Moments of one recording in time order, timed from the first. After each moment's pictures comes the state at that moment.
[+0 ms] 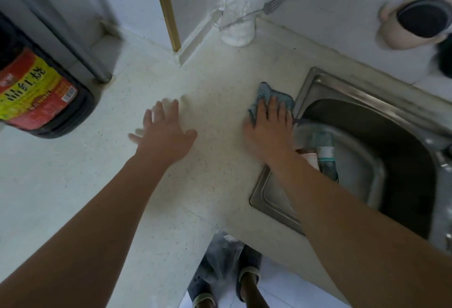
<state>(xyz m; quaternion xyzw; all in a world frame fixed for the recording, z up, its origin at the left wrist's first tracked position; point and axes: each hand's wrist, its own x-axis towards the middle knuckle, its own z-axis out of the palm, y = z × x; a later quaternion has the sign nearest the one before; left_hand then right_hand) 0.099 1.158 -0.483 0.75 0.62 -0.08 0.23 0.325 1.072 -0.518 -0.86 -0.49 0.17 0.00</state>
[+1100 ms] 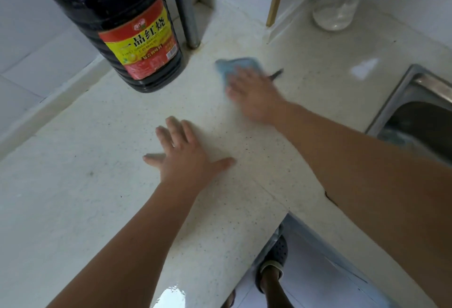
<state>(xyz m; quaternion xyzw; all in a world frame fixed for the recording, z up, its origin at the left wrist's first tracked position) -0.041 1.087 -0.499 0.68 0.69 -0.15 0.19 0.160 1.187 -0.507 -0.63 -0.75 0.19 -0.01</state>
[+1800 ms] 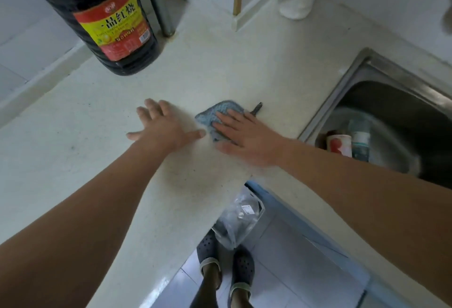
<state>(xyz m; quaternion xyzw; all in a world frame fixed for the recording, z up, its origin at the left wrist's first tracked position) -0.023 1.089 -0.491 0.64 0.72 -0.16 0.23 0.199 1.017 -0.501 -0.53 -0.81 0.25 -0.05</state>
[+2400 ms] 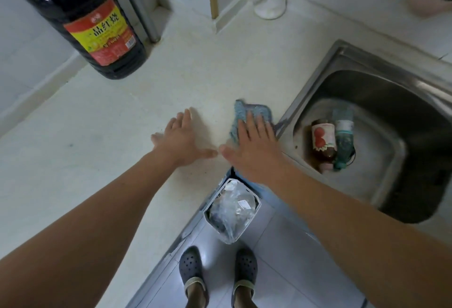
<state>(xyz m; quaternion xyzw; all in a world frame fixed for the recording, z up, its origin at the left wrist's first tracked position) 0.021 1.020 -0.479 0.74 0.62 -0.17 0.22 0.211 0.933 -0.503 -0.71 -0.67 0.21 -0.04</state>
